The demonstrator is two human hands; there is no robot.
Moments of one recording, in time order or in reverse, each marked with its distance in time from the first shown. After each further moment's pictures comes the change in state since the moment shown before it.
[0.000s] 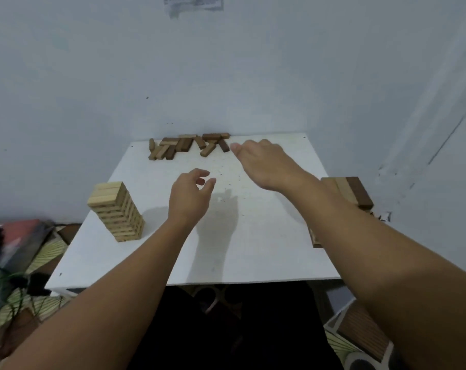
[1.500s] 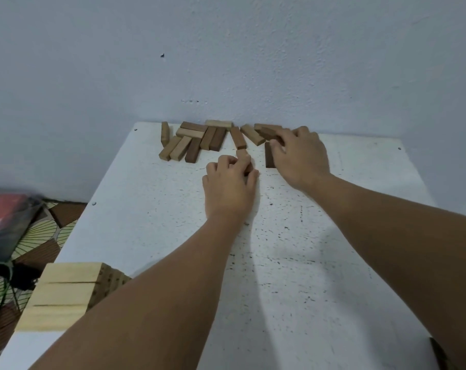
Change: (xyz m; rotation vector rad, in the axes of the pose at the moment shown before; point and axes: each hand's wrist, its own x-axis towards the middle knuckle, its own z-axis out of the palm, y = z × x) left_hand 0.178 -0.076 0.084 0.302 0.035 0.028; right_hand 0.263 0.063 0.133 -0.313 0.151 0.017
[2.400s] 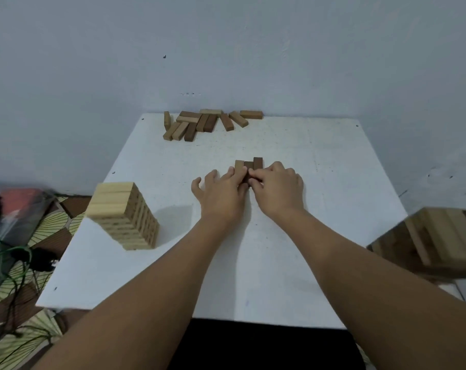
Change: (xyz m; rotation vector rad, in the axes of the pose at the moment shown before) left_hand -0.113 0.003 -0.030 0.065 -0.176 0.026; right_hand -0.175 -0.027 -0.017 0.141 -0.066 0.072
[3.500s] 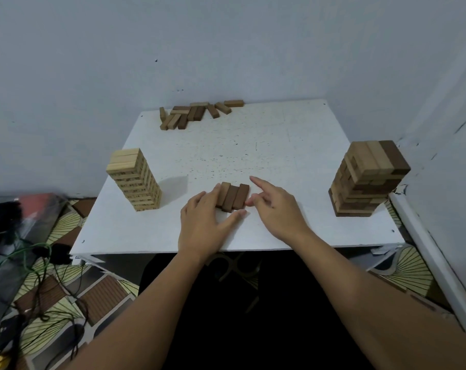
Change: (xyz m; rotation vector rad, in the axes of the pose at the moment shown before) left_hand -0.162 -0.020 -0.021 -0.186 0.003 0.048; right_hand -0.158 0.039 -0.011 0.641 -0.038 -0.029
